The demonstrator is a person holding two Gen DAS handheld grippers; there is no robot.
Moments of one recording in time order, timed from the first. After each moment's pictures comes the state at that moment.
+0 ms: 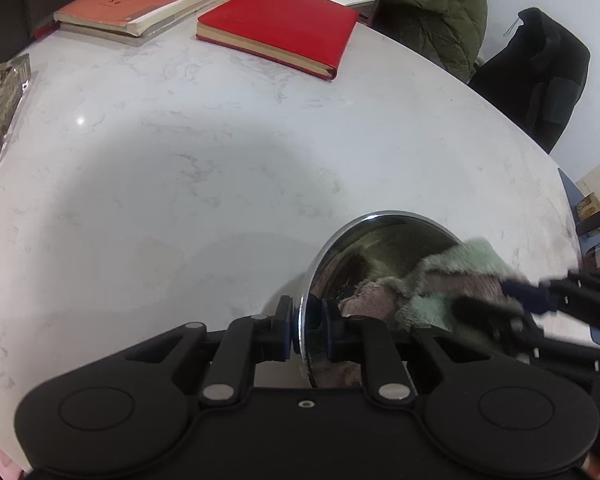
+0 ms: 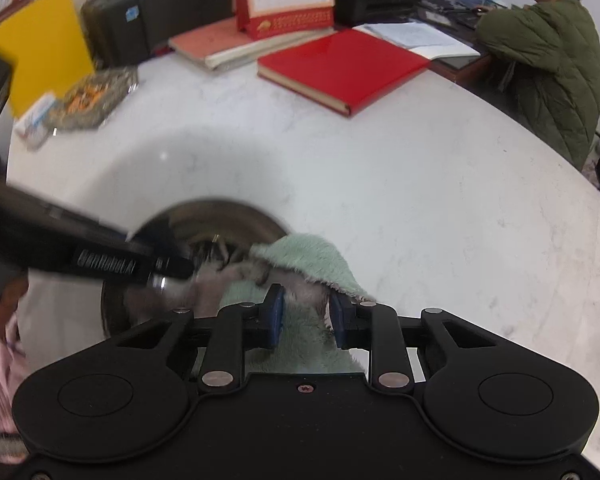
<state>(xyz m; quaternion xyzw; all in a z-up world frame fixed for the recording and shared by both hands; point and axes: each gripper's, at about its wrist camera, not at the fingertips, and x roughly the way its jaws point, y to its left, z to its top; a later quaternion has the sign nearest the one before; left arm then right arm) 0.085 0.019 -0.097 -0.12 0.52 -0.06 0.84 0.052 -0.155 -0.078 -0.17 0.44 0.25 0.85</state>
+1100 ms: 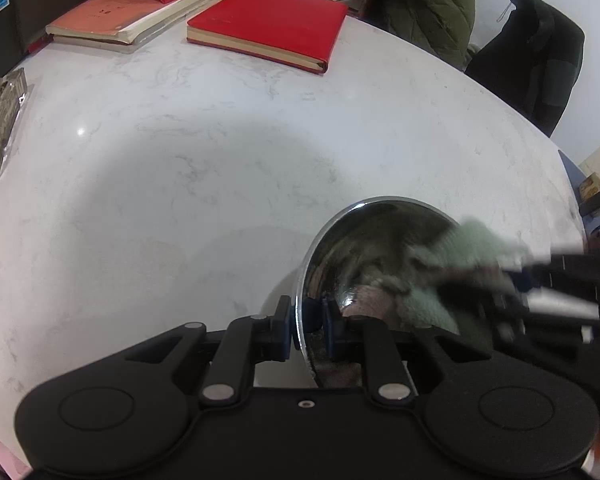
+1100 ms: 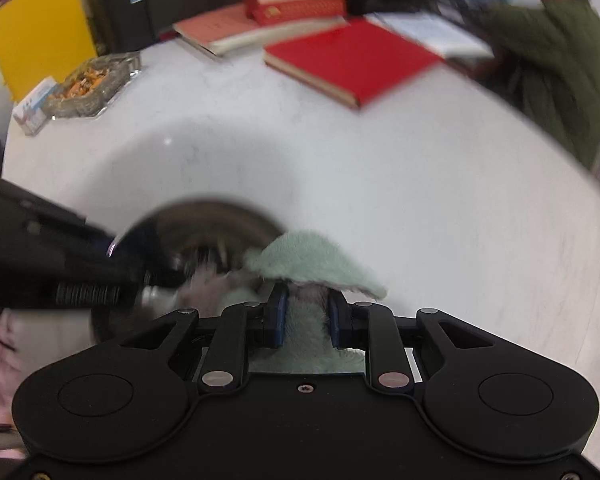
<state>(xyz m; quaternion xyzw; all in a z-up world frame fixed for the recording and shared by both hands) 0.080 0.016 -0.098 -0.11 0.52 -0.07 0.85 0.066 -0.163 -0.087 -0.11 0.47 0.25 0.84</state>
